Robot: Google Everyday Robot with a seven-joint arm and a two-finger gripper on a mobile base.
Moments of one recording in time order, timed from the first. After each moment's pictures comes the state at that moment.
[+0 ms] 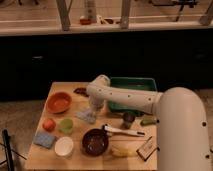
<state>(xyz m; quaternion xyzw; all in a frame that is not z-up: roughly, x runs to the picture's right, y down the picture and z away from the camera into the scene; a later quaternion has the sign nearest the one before) -0.063 0.151 0.880 -0.30 -0.15 -0.17 0.93</state>
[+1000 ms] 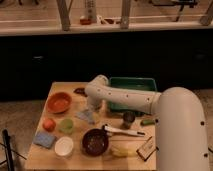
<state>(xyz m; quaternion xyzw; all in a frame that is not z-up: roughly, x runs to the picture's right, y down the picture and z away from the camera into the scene) -0.075 0.155 0.880 -0.31 -0.15 -0.17 0.92</state>
